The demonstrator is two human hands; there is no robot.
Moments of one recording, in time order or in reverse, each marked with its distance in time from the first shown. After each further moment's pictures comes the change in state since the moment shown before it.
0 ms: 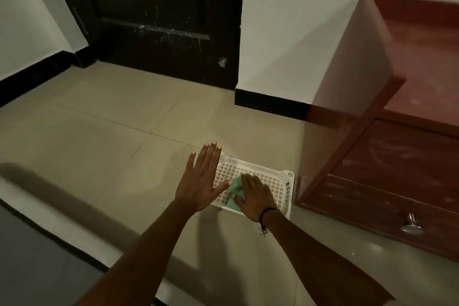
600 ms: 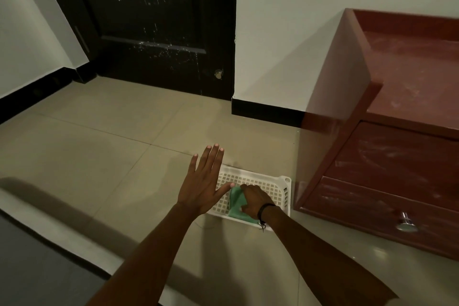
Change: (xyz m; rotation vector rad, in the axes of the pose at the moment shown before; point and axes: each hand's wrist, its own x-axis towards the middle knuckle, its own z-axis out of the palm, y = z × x) left_hand 0.007 0.007 -0.016 0.057 0.049 0.057; right_hand 0.011 -0.002 -0.024 -0.035 -0.146 0.016
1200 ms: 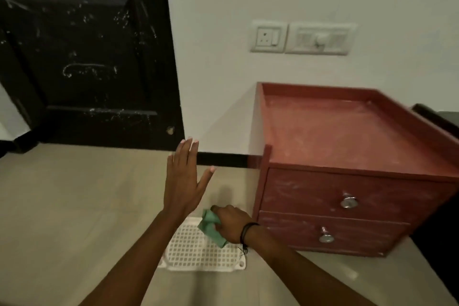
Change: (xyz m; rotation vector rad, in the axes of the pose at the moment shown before) left_hand 0.085 0.087 -0.155 -0.351 0.414 0.049; right_hand -0.120 -0.007 -0.136 0.109 0.198 -0.057
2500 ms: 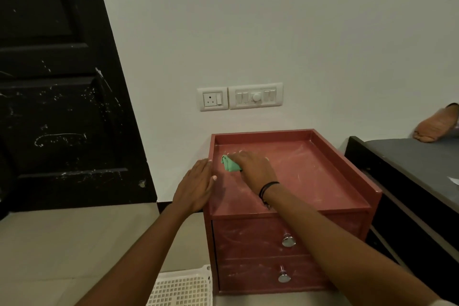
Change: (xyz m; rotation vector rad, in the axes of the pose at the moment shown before) left_hand 0.128 0.150 0.003 0.026 -0.328 0.198; right_hand -0.088 0.090 -0.282 -0.340 0.804 -0.048
